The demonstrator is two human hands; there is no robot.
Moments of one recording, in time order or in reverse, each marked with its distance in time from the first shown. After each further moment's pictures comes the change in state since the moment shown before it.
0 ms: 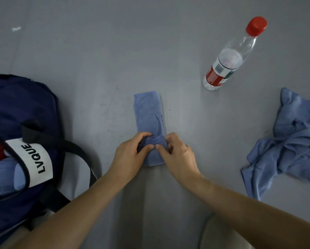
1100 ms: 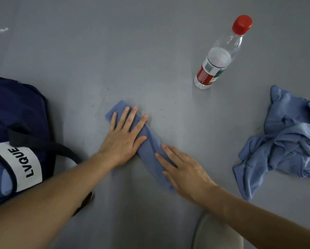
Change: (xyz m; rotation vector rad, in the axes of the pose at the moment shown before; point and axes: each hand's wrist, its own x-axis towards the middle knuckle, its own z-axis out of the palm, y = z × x) left_hand 0.054 -0.022 -0.001 0.809 -0.123 0.352; right_hand -0.030 0.072 -0.023 -0.611 -0.039 -0.709
